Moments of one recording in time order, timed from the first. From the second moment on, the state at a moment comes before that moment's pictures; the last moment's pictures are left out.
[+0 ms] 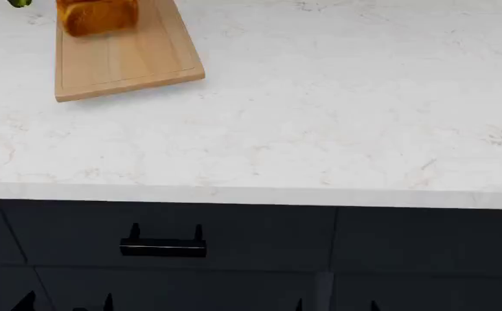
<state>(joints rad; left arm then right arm) 0.00 0.00 0.00 0.00 0.00 0.00 0.00 0.00 0.00 0.00 0.00 0.00 0.00 0.00</state>
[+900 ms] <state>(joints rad) 0.00 -0.08 0.10 -0.01 -0.08 0.03 -0.07 0.00 0.08 -0.09 0.00 0.07 0.00 0.10</state>
